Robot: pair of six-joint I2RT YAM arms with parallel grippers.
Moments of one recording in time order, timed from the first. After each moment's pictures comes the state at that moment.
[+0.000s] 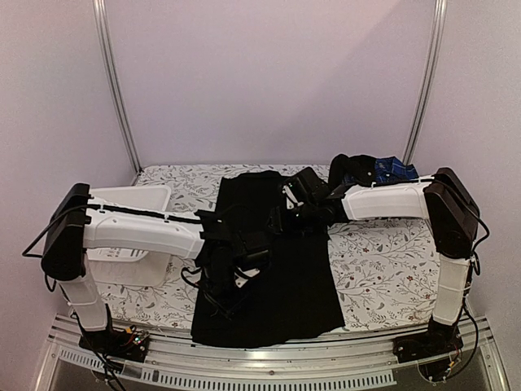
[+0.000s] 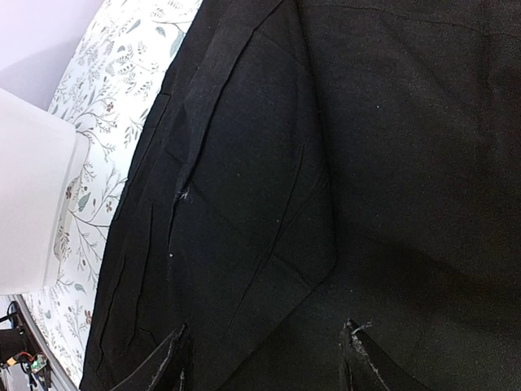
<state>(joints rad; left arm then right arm) -1.18 1.83 1.29 -1.08 0.08 -0.45 0.81 1.97 1.37 -0.22 -0.08 0.58</state>
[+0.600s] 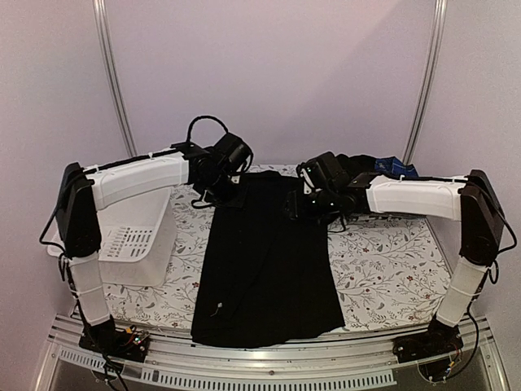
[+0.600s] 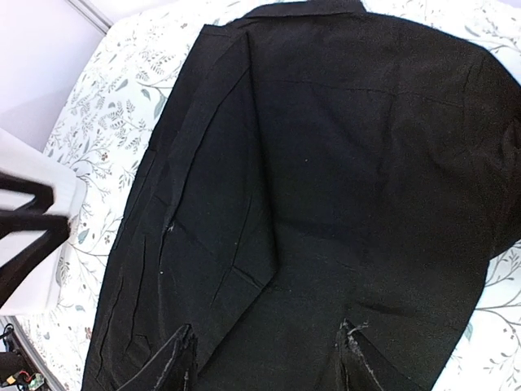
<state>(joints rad) -0.77 1.90 1.65 -0.80 -0.21 -0.45 0.78 1.80 1.32 -0.27 0.06 0.55</state>
